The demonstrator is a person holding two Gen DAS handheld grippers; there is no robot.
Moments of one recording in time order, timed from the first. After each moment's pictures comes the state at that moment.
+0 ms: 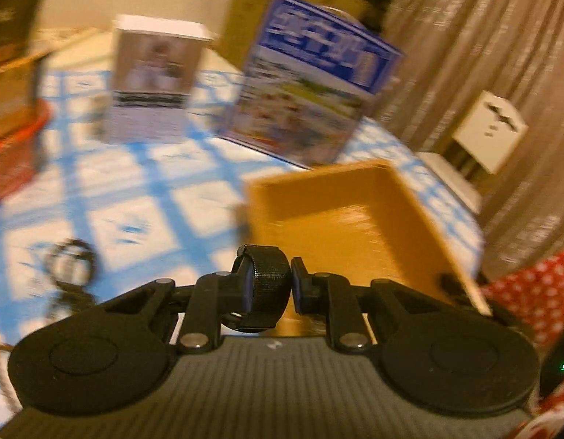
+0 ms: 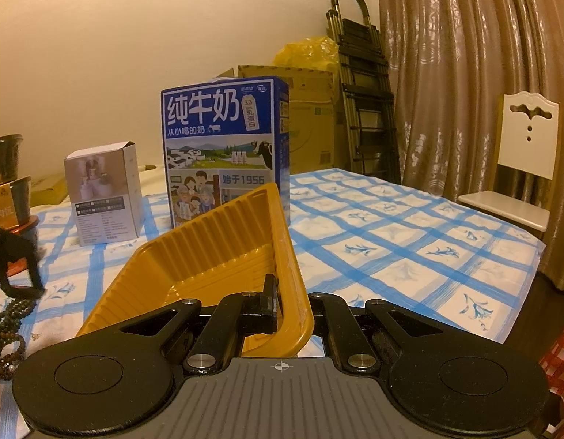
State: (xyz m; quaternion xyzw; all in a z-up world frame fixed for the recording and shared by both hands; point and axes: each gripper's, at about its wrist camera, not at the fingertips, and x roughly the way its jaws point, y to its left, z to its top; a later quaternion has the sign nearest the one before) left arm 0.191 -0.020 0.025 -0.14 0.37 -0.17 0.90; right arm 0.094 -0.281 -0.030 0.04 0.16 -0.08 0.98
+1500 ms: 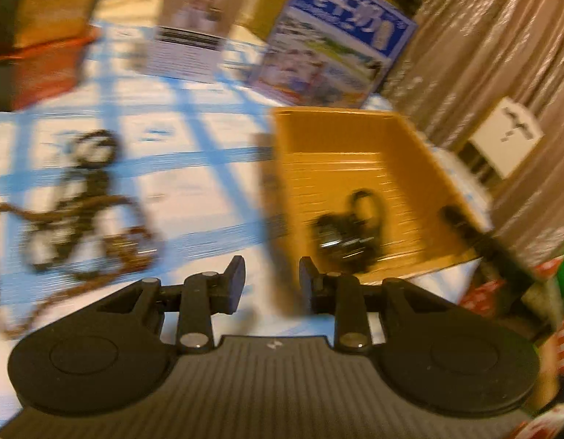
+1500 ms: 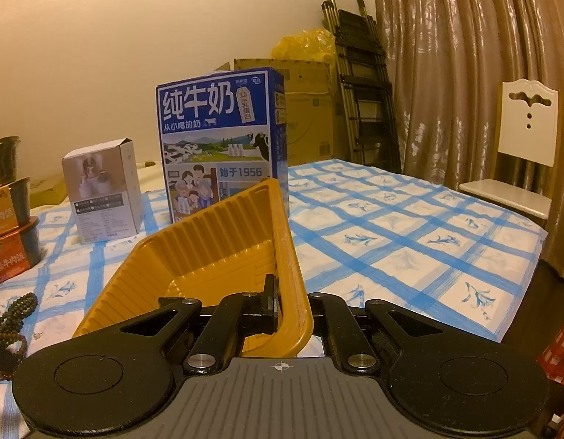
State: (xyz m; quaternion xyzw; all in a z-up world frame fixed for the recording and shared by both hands) left arm 0.100 -0.015 -0.032 -0.16 0.39 -0.09 0.90; right arm 0.095 -0.288 -0.032 0.05 0.17 -0.07 0.98
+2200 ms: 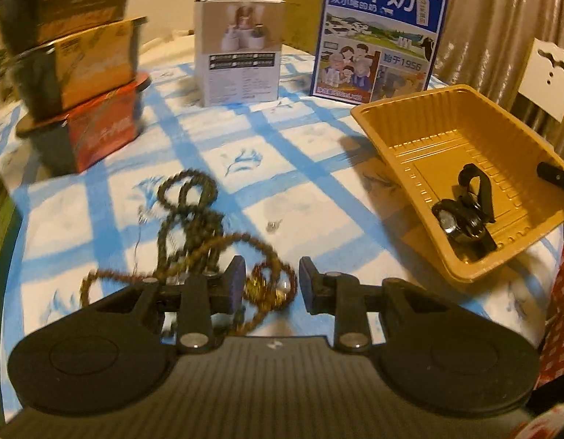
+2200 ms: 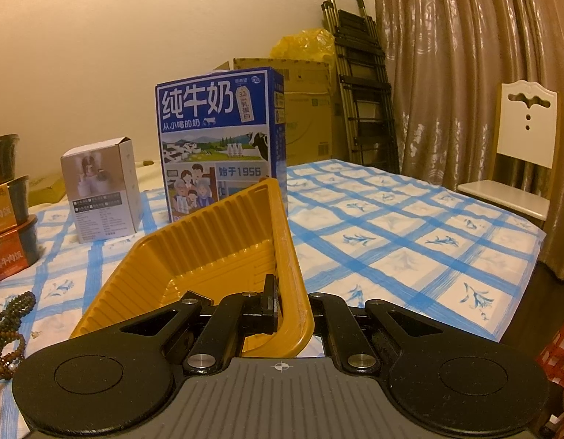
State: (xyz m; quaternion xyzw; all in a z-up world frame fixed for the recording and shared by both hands) left arm 0.124 0.019 -0.052 -0.02 0.37 -0.04 0.93; right arm 0.095 -0.289 -0.031 0.05 0.17 -0.07 0.98
